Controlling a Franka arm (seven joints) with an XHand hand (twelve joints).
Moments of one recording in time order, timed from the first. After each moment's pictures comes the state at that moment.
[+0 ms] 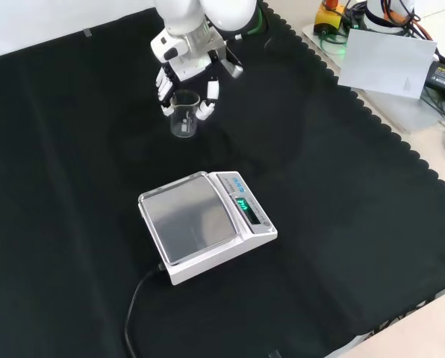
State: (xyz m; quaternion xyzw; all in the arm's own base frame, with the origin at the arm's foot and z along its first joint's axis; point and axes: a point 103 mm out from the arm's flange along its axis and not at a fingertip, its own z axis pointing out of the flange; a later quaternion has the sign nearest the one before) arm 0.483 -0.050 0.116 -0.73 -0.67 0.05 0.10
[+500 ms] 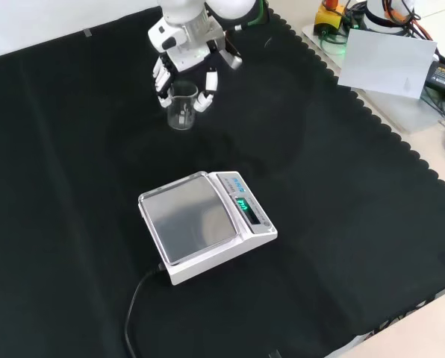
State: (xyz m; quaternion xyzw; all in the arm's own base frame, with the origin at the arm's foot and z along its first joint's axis) arm 0.485 -0.050 0.146 -0.73 -0.67 0.05 0.09
